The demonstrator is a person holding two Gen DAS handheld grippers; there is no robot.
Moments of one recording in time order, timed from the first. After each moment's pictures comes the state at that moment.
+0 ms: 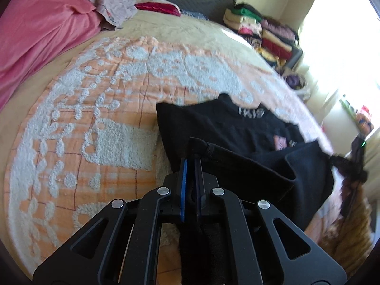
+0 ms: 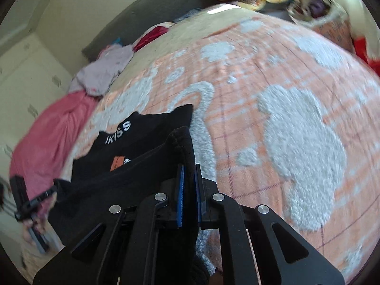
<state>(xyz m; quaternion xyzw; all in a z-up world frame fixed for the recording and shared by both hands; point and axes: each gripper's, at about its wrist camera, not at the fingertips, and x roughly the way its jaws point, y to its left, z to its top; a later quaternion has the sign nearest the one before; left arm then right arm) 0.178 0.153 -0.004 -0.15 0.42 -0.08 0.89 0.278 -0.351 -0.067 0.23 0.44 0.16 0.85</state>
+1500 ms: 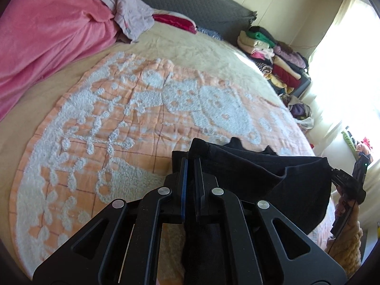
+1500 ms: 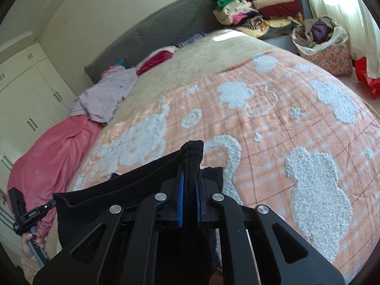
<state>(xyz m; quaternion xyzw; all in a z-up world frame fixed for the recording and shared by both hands) 0.221 0.184 0.018 -0.19 0.39 -0.04 0.90 0.332 -0.314 -0.014 0.20 0.38 0.15 0.89</state>
